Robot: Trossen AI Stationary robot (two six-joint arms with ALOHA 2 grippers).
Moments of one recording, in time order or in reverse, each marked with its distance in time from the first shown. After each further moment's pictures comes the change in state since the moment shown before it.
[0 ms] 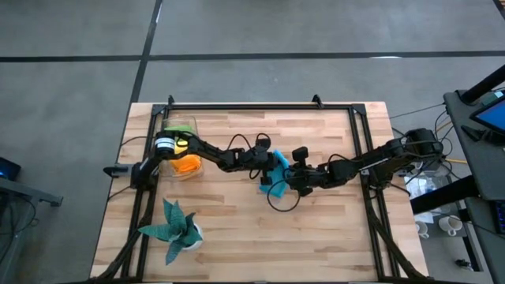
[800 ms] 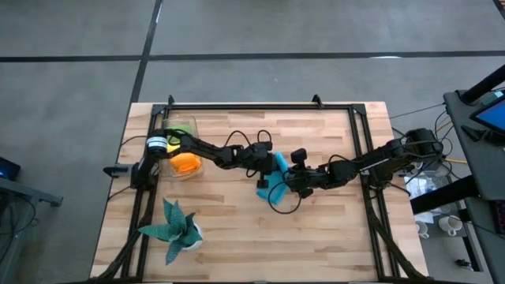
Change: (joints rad) left arm -0.006 -0.087 0.000 -0.122 0.250 -0.058; right arm 0.001 0.000 0.000 0.008 -0.033 -0.038
